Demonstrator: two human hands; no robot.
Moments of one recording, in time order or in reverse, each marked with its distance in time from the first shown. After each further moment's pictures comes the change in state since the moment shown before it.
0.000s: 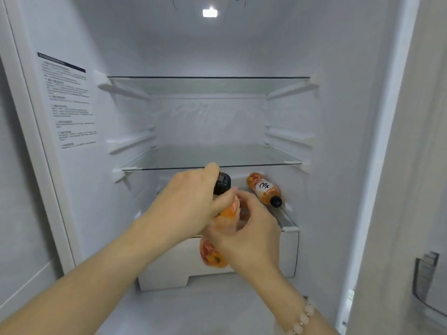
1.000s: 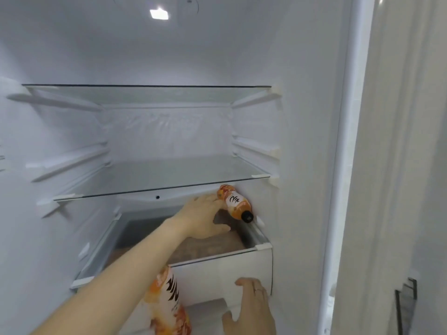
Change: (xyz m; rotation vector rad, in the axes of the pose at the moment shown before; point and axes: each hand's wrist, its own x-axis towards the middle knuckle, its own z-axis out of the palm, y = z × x) left_hand 0.096 -0.018 0.151 -0.059 -0.494 0.159; right_hand -0.066 0.151 -0.058 -0.872 -0.037 -0.010
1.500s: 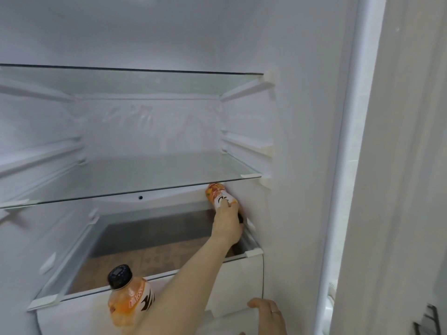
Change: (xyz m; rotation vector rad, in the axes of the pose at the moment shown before) left_hand 0.089 0.051 0.093 -0.339 0.187 -0.258; right_hand 0.077 0.008 0.090 0.244 0.342 -0.091
